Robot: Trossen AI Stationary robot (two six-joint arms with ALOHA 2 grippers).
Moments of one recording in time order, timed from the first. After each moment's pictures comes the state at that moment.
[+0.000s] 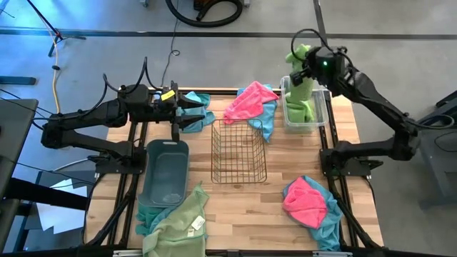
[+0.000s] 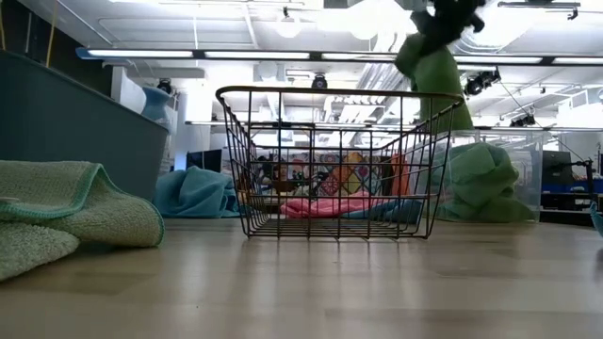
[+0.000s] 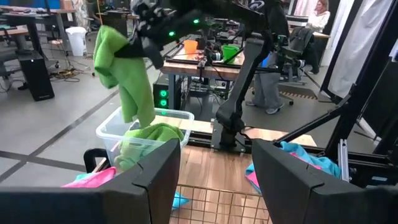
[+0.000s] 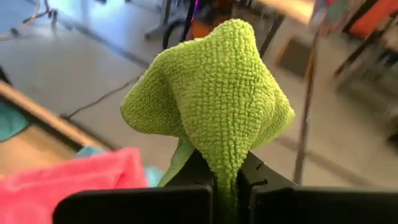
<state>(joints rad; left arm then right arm) 0.14 0.99 1.13 -0.23 -0.01 -0.05 -0.73 1.15 1.34 -0.68 0.44 -0.06</state>
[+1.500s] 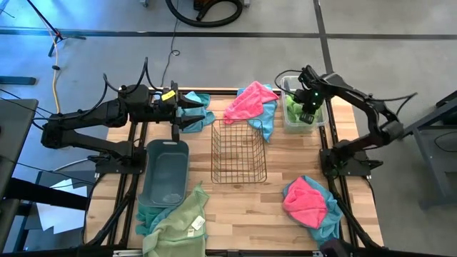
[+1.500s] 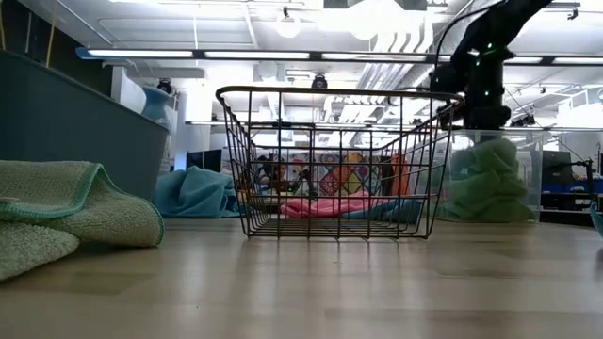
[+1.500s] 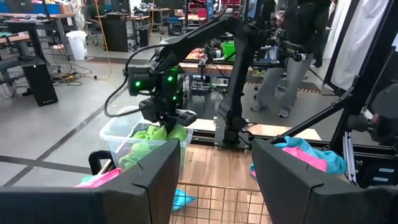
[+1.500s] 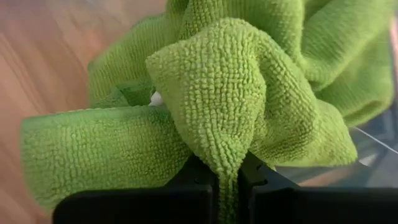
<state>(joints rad) 0.14 0.99 1.13 -0.24 -0.01 -0.01 -1.01 1.41 1.03 -1.09 -0.02 -0.61</state>
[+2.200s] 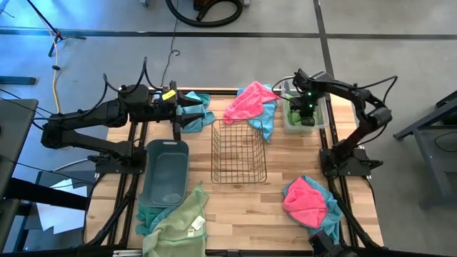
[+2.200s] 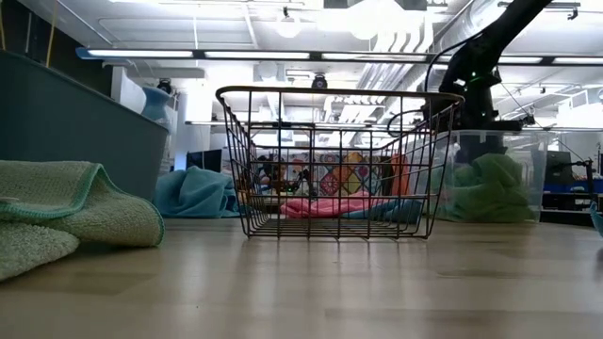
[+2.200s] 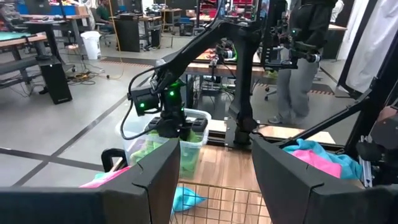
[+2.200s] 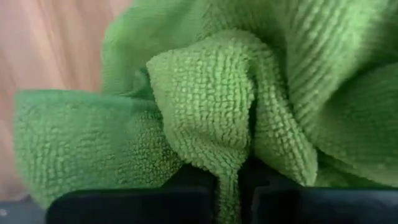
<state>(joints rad) 0.14 0.99 1.13 -0.24 -0.06 -0.01 -1.02 1.61 1.03 -1.09 -0.11 -0.90</state>
